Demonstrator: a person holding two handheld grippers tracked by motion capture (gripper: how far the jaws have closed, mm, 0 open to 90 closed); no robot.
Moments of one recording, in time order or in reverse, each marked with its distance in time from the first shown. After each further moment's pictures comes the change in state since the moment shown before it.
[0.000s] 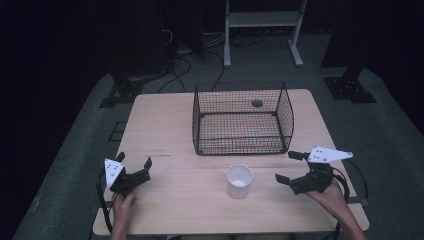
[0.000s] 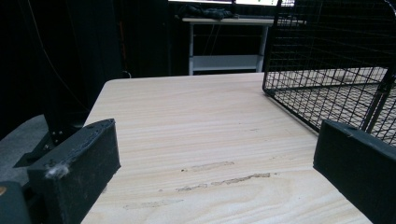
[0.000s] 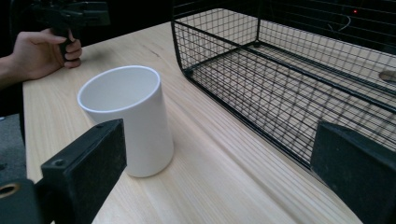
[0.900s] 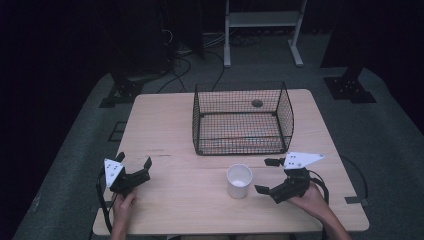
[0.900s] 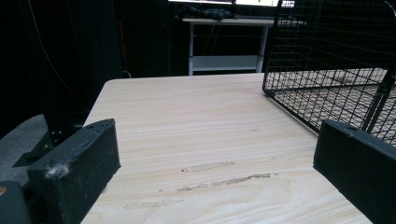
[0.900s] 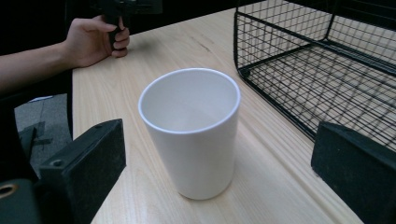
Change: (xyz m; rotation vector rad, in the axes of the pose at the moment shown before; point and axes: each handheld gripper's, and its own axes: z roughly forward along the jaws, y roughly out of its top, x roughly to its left) left arm 0.001 0.000 0.000 0.000 -0.001 -0.004; right arm 0.034 0.009 0.042 0.049 0.156 -0.059
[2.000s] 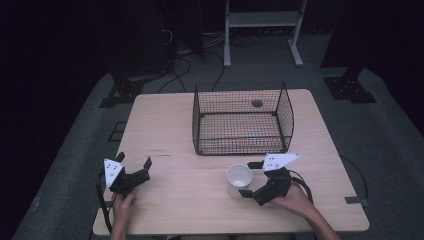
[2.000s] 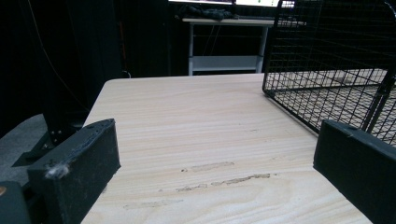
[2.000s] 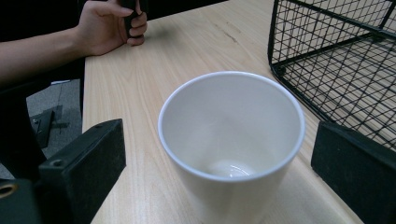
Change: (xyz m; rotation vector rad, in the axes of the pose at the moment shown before) left arm 0.000 0.000 0.000 0.000 0.000 -0.001; right arm 0.011 0.008 0.043 0.064 0.073 -0.024
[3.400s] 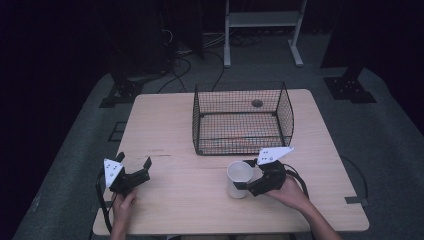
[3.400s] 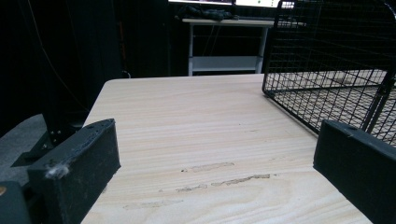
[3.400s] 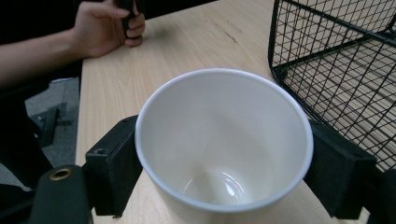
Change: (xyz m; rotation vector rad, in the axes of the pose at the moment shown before) left arm 0.000 0.000 0.000 -0.002 -0.001 -0.003; right arm -0.011 0.014 0.008 0.024 0.024 0.015
